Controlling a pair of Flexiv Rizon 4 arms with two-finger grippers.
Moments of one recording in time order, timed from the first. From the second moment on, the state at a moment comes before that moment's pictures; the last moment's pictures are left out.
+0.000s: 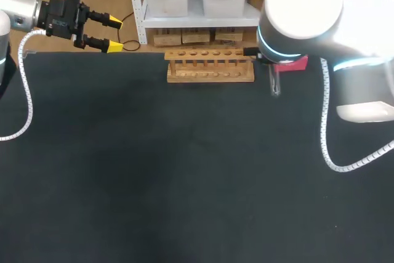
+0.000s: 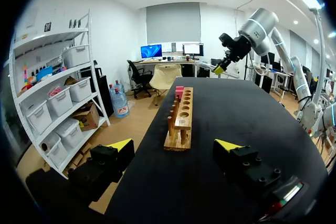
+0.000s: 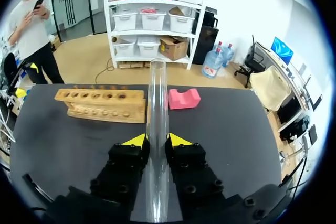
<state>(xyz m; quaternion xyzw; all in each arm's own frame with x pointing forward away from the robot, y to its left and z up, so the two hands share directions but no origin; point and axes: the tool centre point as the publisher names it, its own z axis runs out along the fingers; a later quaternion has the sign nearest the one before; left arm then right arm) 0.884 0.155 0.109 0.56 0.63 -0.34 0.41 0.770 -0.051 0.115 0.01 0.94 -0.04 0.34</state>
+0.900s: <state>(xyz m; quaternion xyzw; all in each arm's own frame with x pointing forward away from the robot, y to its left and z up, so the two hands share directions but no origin) 0.884 0.155 0.109 0.56 0.63 -0.34 0.41 0.789 0.007 0.097 -0.01 0.94 -0.01 0.33</state>
